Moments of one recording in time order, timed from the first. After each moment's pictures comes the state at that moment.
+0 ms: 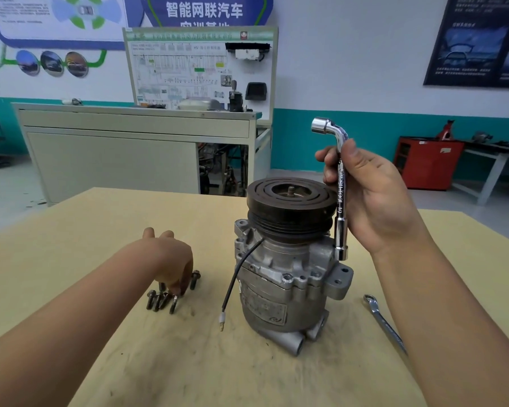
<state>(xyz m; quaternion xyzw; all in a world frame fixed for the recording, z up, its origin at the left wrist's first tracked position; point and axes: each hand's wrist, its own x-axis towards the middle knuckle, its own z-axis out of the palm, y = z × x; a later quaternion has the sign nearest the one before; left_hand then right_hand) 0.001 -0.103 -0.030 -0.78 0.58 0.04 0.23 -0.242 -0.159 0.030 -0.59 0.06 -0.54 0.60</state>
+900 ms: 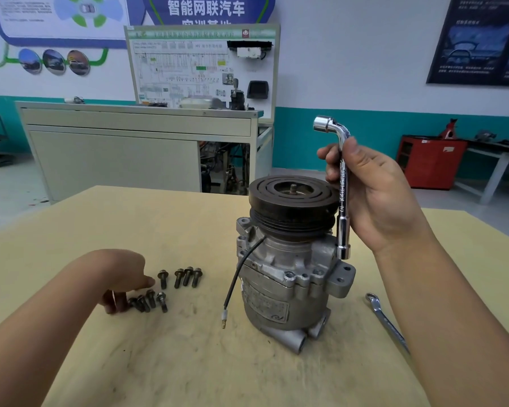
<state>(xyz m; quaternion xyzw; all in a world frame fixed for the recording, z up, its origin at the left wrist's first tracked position) 0.050 -0.072 -0.043 -0.87 0.42 0.24 0.08 -0.243 -0.161 0.030 -0.60 0.06 -0.54 0.59</state>
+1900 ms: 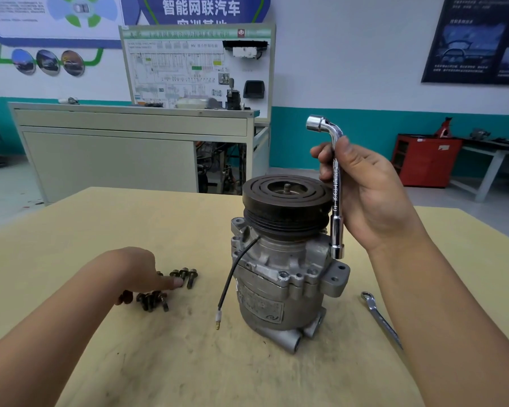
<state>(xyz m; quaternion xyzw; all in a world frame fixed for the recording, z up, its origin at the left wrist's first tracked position) 0.035 -0.085 -0.045 -0.87 0.45 0.15 0.11 -0.243 -0.160 0.031 -0.60 0.06 -0.54 0.59</state>
